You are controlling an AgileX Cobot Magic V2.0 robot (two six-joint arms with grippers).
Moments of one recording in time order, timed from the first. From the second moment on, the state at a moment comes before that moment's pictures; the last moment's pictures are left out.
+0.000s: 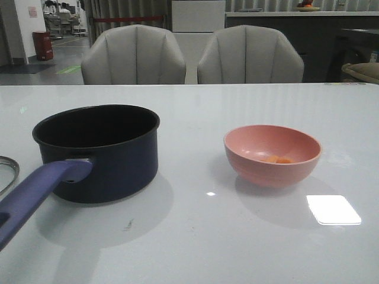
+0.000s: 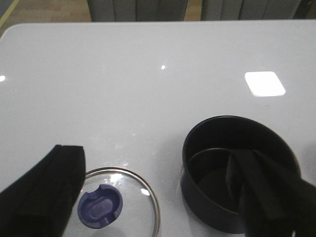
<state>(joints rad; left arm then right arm) -0.14 0.74 -0.77 -0.02 0.50 -0.06 0.13 -0.01 0.03 -0.02 0.04 0.09</state>
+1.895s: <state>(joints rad) -0.25 0.14 -0.34 -0.04 0.42 -0.06 0.13 0.75 -0.48 0.12 0.33 0.09</state>
